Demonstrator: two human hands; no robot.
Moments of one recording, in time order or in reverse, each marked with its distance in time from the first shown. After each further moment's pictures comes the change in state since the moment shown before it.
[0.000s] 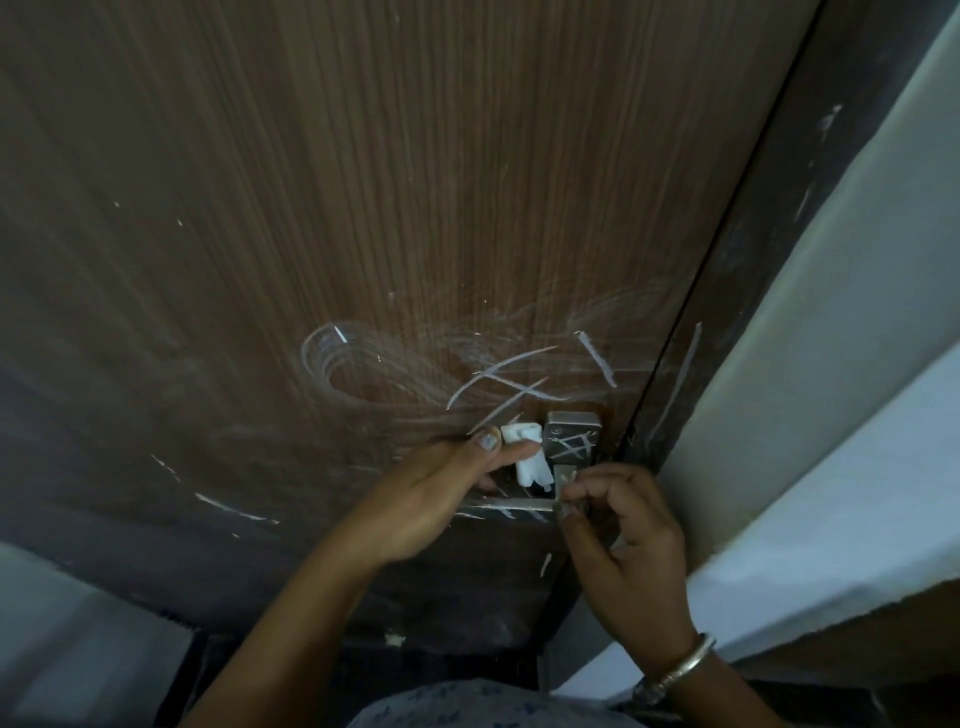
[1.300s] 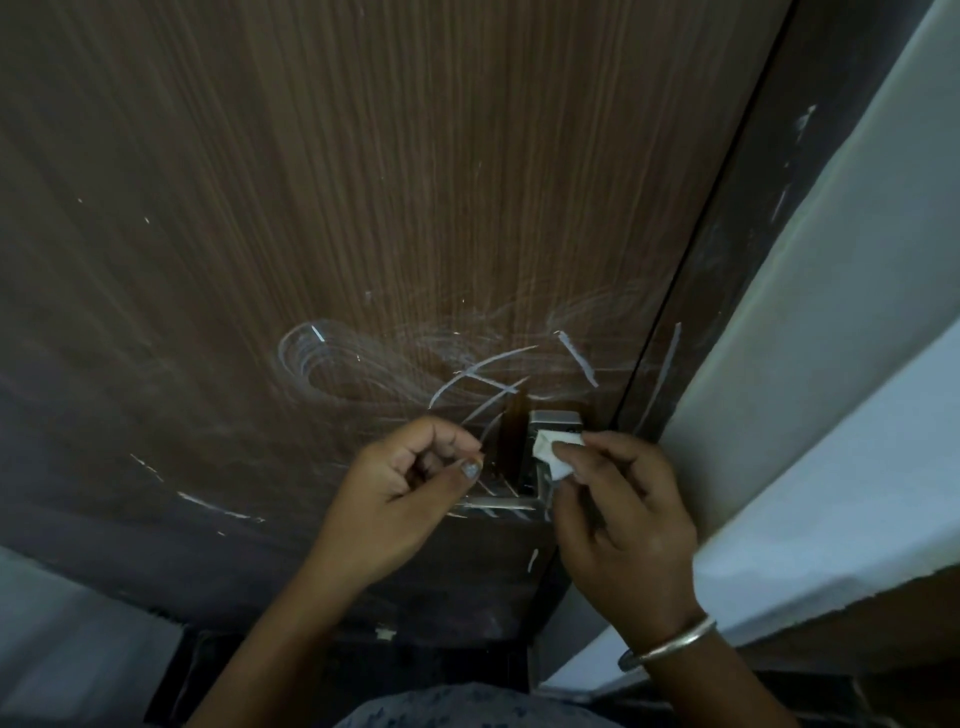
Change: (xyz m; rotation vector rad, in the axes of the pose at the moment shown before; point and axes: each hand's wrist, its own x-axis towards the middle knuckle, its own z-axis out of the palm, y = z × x) left_hand -0.006 -0.014 0.013 -0.234 0.363 0.198; right_hand 0.018 -0.012 -0.009 -0.354 0.158 -0.353
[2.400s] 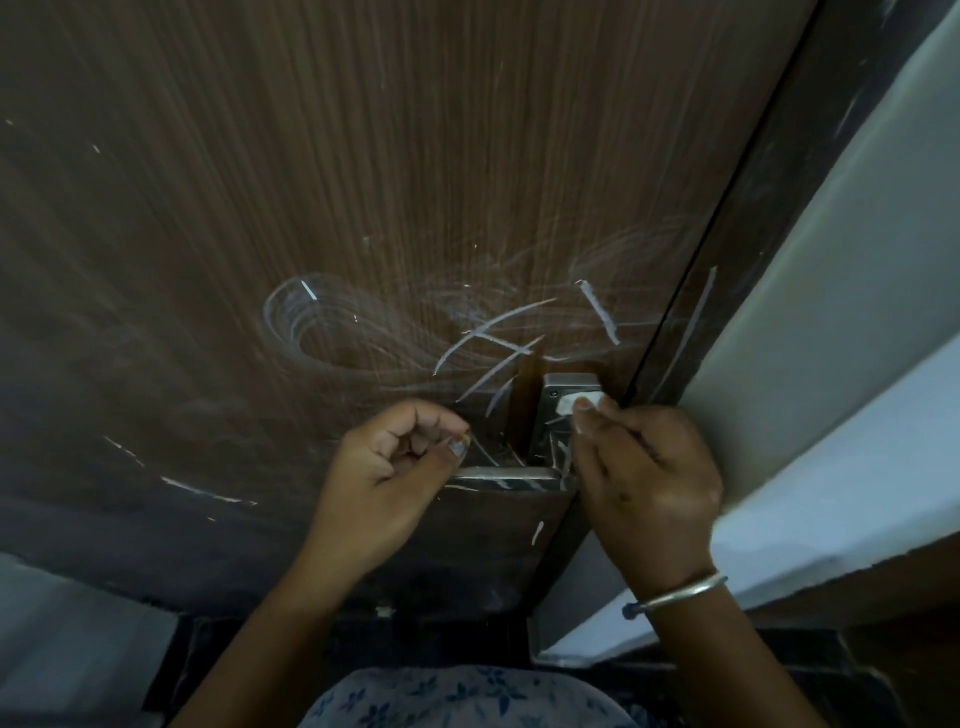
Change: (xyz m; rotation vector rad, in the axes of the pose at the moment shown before) left_hand -0.006 -0.020 -0.006 -0.041 0.092 -0.019; right_hand -0.001 0.003 0.016 -0.175 0.118 0.006
